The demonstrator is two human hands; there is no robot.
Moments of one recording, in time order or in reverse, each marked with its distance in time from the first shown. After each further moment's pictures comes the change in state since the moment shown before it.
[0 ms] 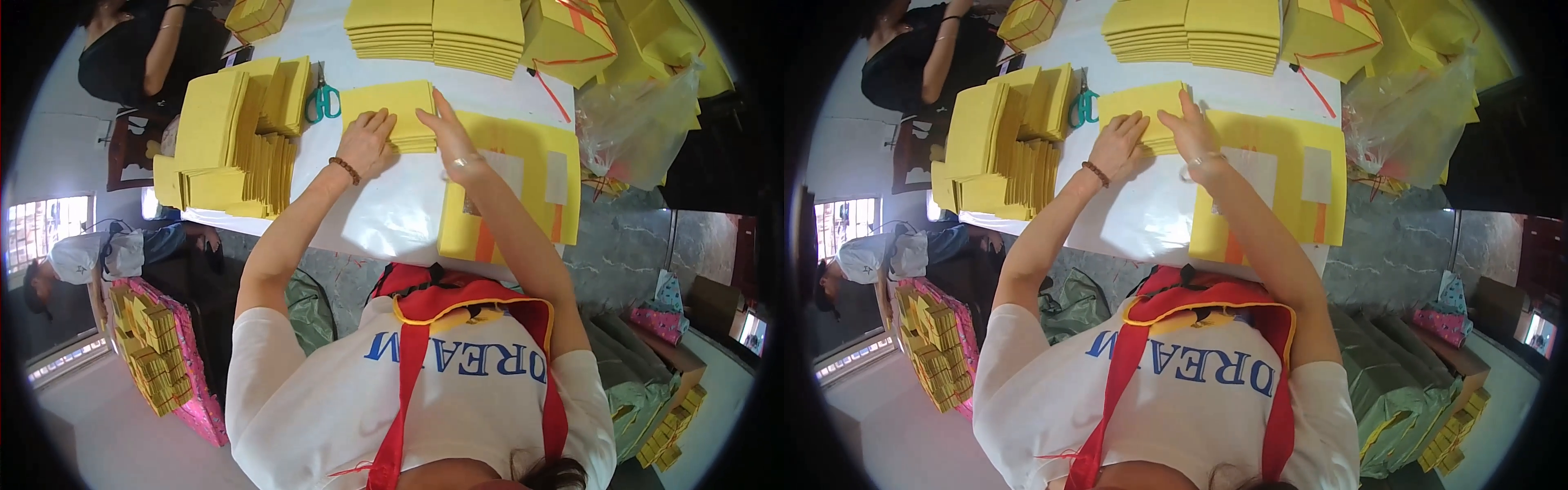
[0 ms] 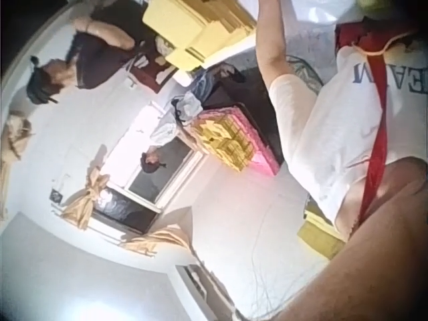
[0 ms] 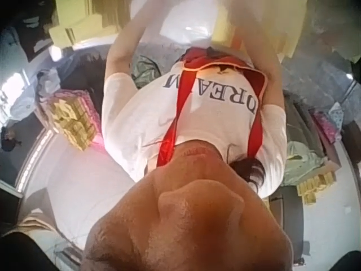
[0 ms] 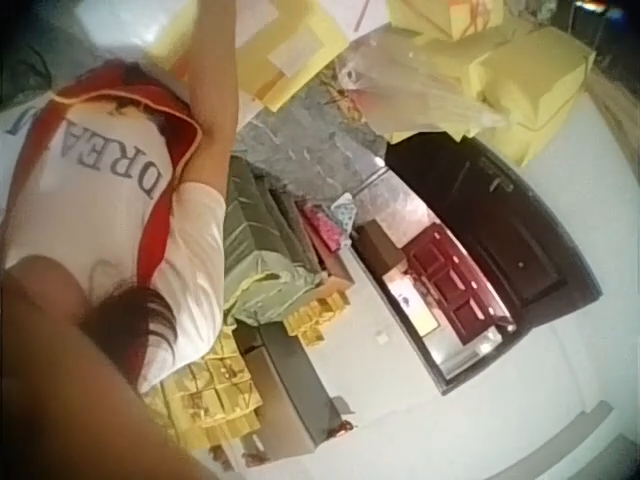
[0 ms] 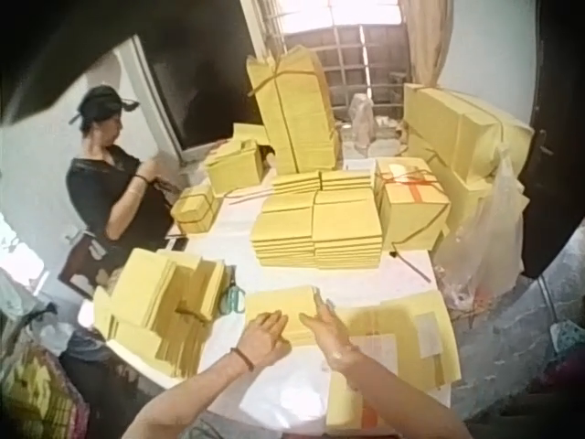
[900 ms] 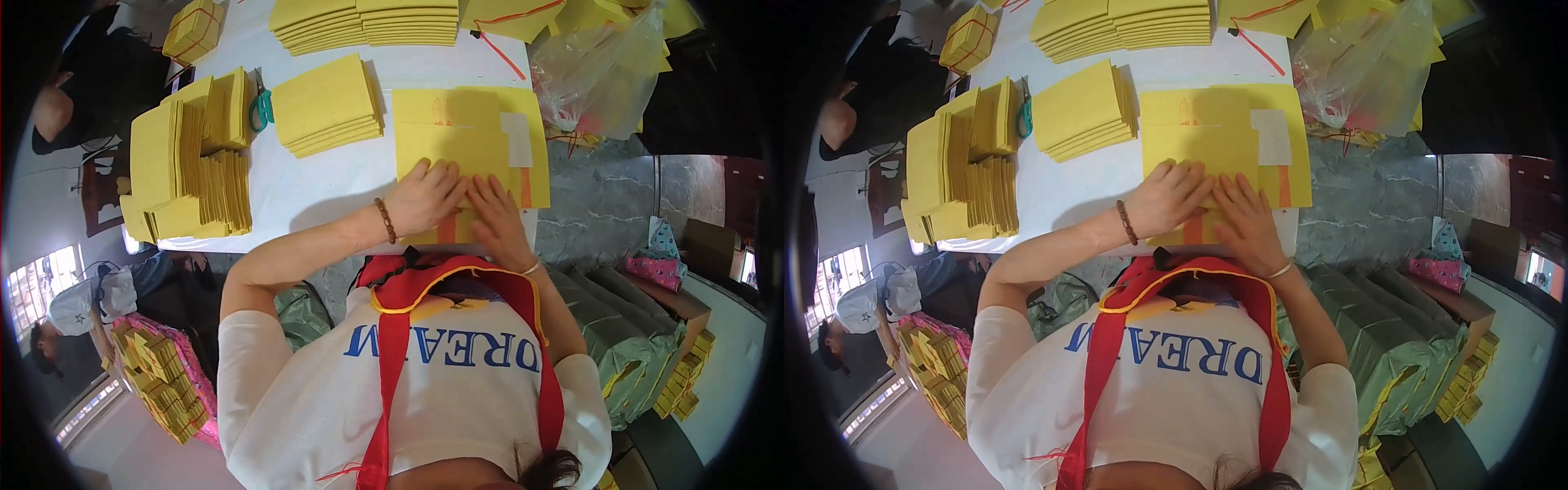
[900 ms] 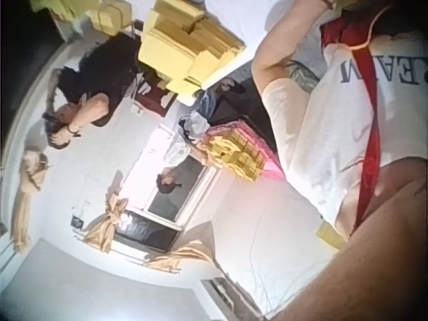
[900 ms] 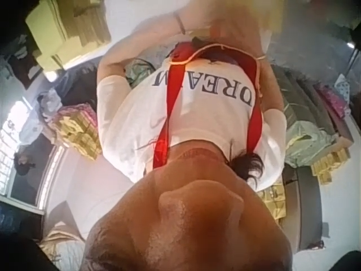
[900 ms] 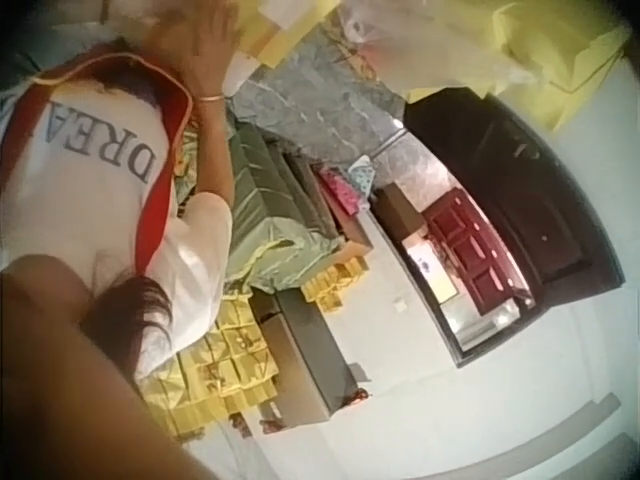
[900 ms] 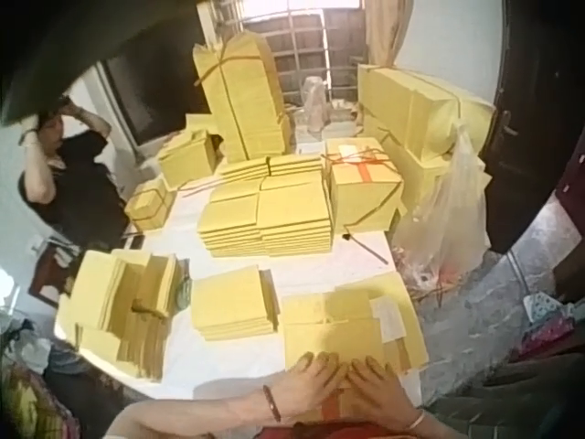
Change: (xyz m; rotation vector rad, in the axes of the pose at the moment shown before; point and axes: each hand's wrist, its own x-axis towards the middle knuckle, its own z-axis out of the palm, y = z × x) left_hand 0.009 0.171 -0.008 -0.124 -0.030 0.511; right_hand -0.189 0.020 -0.134 -1.100 -0.131 -0.242
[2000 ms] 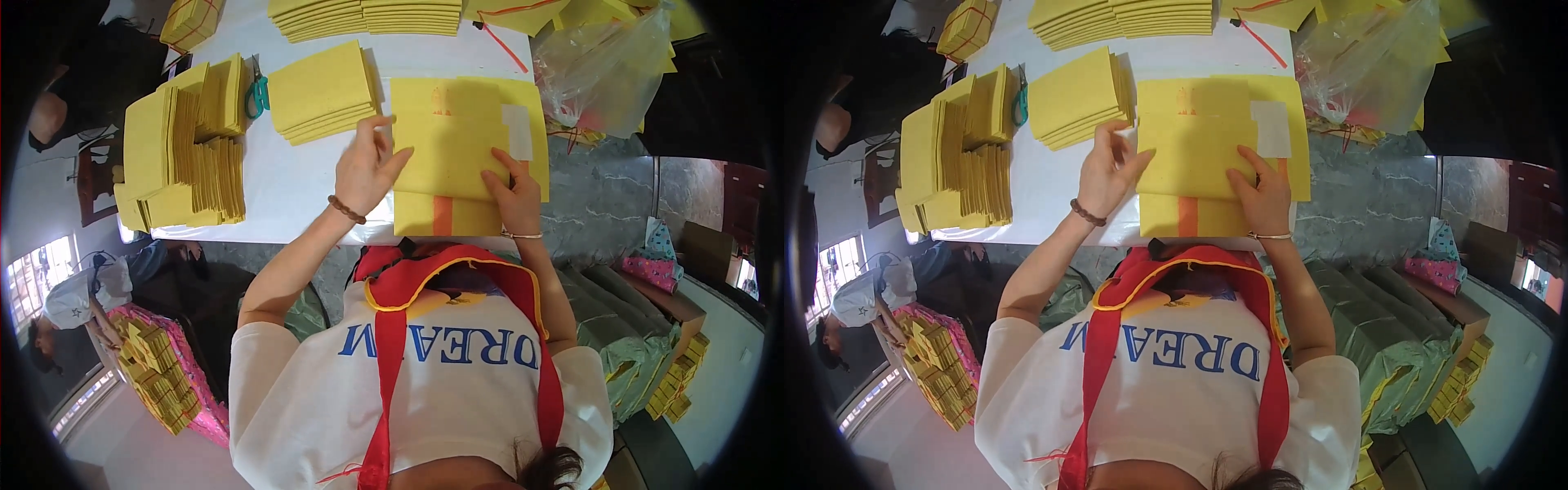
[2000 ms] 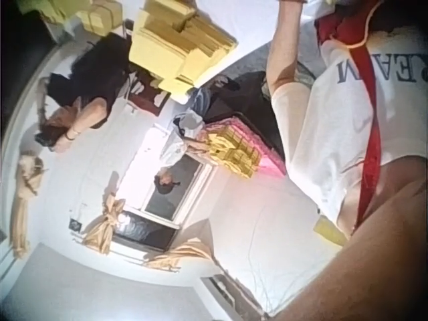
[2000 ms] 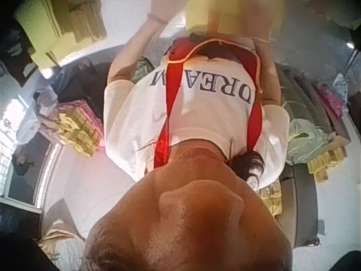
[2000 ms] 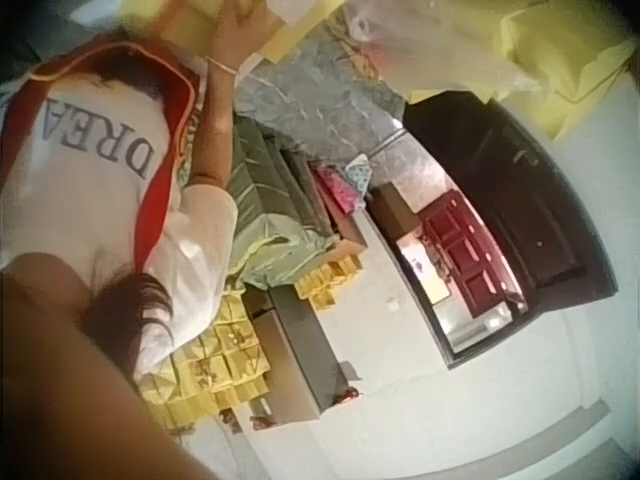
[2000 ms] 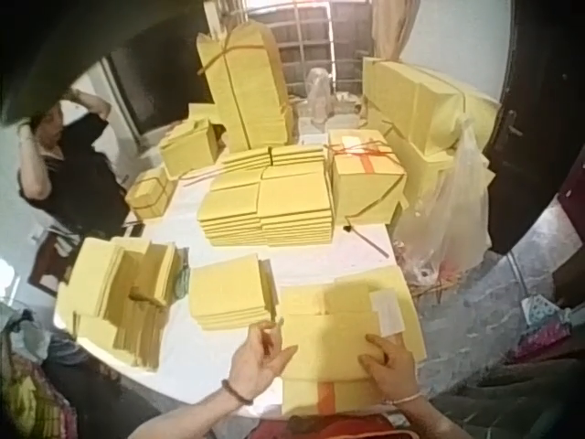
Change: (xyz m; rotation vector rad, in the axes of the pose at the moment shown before) left_hand -0.019 -0.016 -0.030 -0.599 0.273 -0.970; right_hand 0.031 0.010 -0.007 0.506 0.311 0.477
